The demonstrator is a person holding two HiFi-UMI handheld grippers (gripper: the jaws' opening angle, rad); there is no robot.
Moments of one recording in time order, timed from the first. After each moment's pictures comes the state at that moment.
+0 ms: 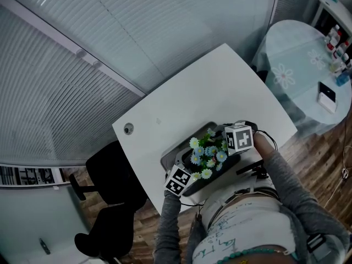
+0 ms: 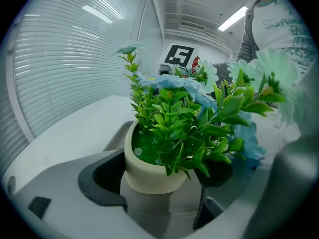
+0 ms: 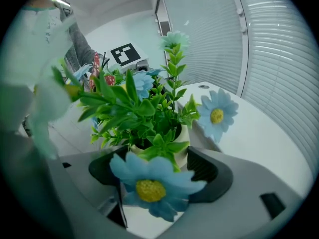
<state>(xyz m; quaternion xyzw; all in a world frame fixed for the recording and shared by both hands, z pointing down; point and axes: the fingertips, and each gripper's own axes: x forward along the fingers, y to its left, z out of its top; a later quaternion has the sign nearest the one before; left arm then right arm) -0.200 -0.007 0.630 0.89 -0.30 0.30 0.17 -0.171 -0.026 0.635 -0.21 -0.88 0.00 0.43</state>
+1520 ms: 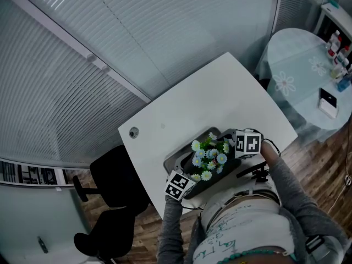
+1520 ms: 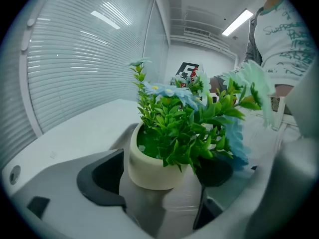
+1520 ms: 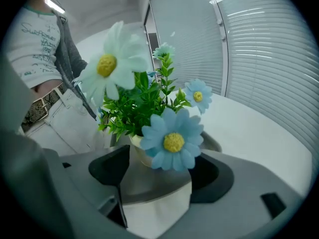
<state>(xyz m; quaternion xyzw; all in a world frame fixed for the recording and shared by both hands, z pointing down) -0.209 -0.001 0.619 0.88 -0.34 0.27 0.18 -0.156 -0.033 0.634 -0.14 -0.91 0.04 0.38</state>
